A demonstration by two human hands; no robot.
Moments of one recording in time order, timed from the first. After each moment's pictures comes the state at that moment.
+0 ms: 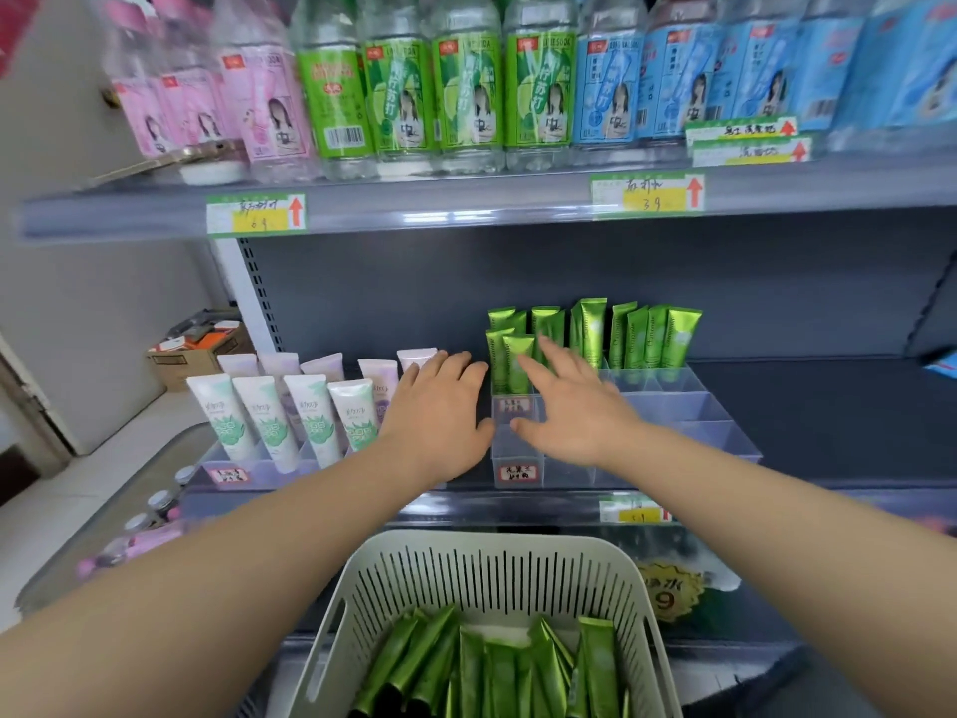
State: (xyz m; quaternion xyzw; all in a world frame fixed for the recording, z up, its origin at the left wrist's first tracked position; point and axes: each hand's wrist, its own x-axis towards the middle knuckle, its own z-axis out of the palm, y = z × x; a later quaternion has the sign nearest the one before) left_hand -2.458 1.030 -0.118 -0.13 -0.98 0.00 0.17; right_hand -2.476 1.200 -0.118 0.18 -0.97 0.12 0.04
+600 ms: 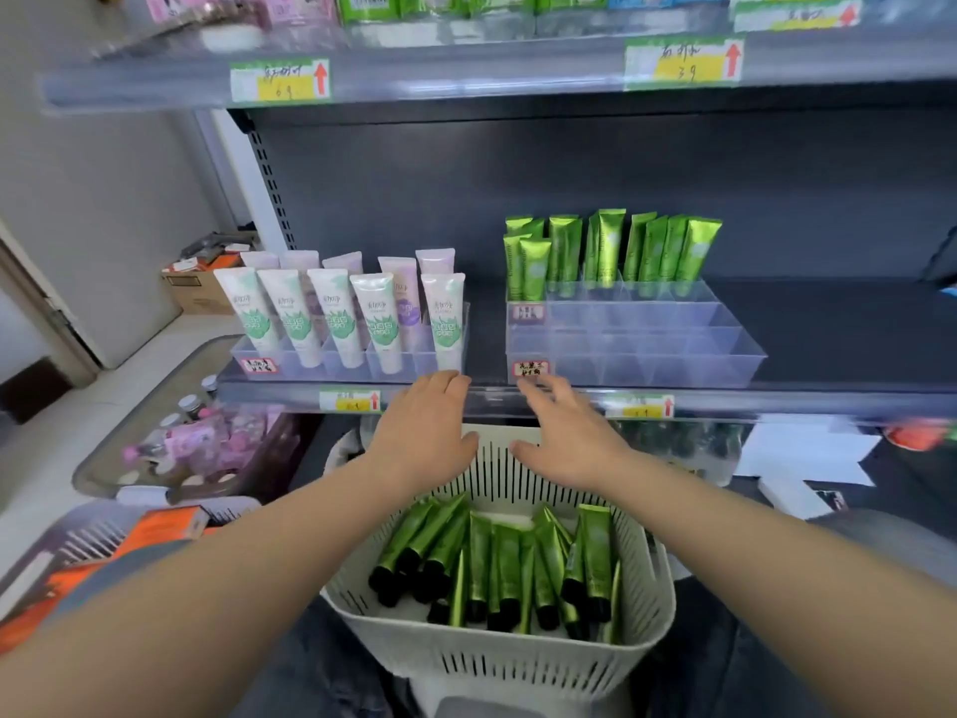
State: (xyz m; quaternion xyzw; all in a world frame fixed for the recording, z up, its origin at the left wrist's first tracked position) left_hand -2.373 1.006 -0.204 -0.10 -0.99 -0.05 0.07; right_hand -2.393 1.183 -0.214 0.18 -0.97 0.18 -0.05
